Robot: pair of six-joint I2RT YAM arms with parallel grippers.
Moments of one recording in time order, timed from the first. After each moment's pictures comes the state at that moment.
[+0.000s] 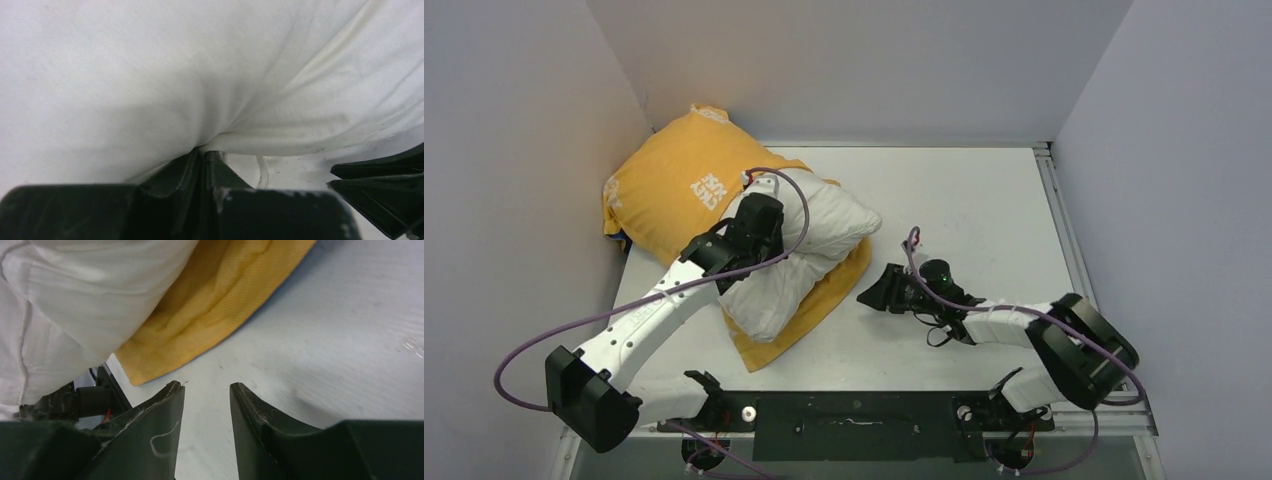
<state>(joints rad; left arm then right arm) -0.61 1.21 1.09 -0.66 -0.37 -0.50 0.63 1.34 0.36 0.51 -0.33 0.79</state>
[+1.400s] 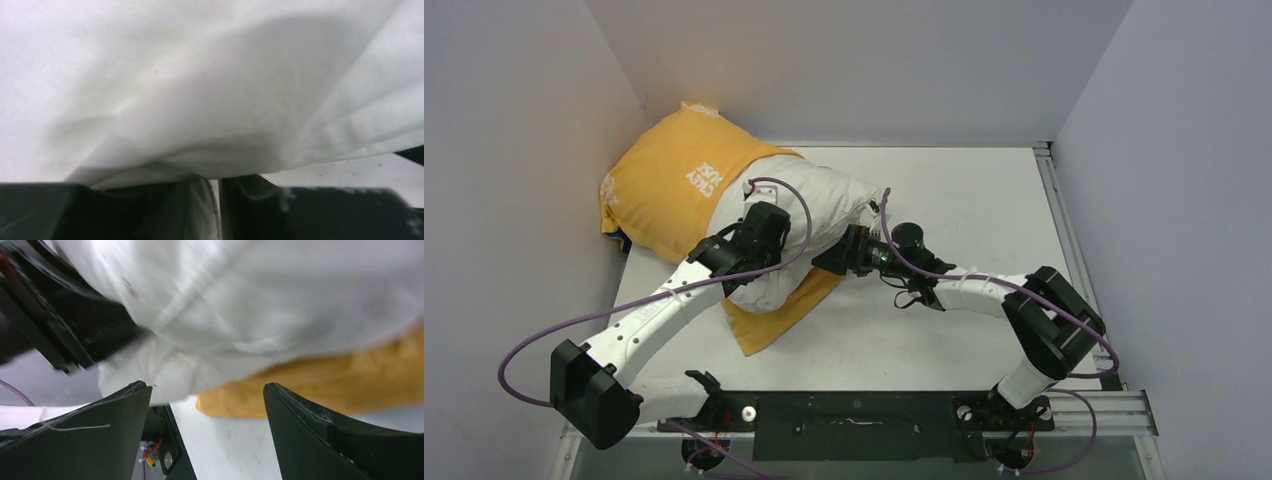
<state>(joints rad) -0.63 1.23 1.06 -0.72 -0.49 -0.48 0.71 1.63 0.80 0.65 -0.45 0.84</state>
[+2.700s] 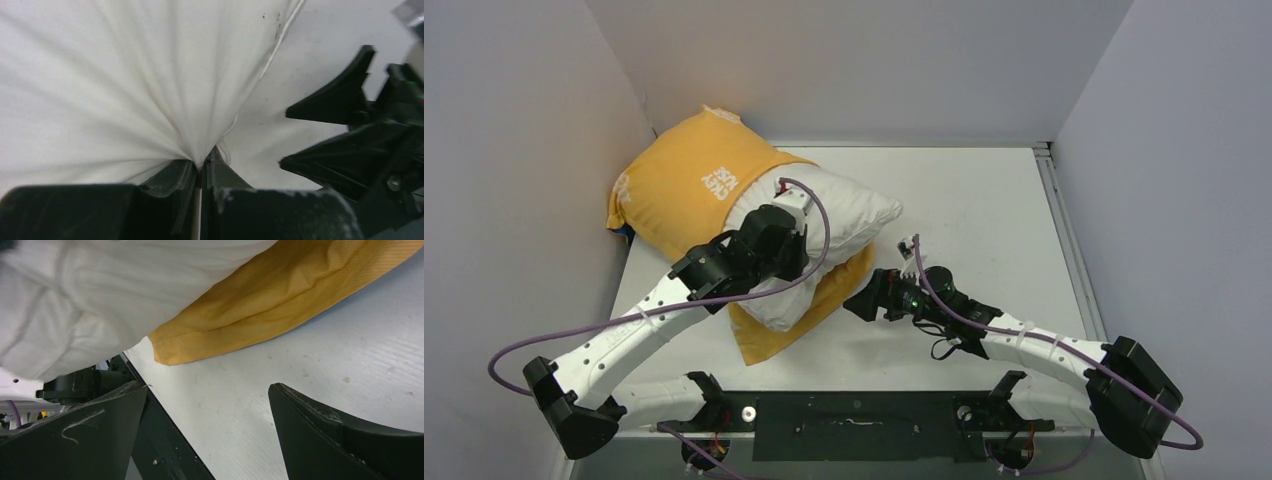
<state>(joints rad) -0.79 1.12 1.17 -0.77 -0.27 -0.38 0.81 1.13 0.46 0.30 -0.20 0.75</state>
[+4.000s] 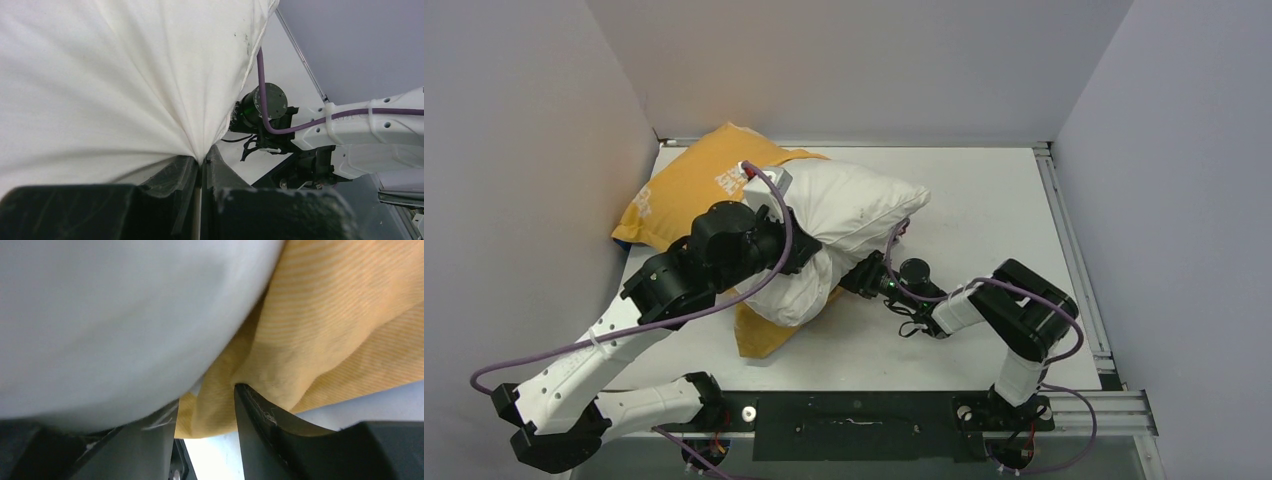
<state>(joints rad) -0.88 1.02 1.33 -0.69 -0.14 -0.53 0.74 1.73 0.49 1.10 -0.27 1.07</state>
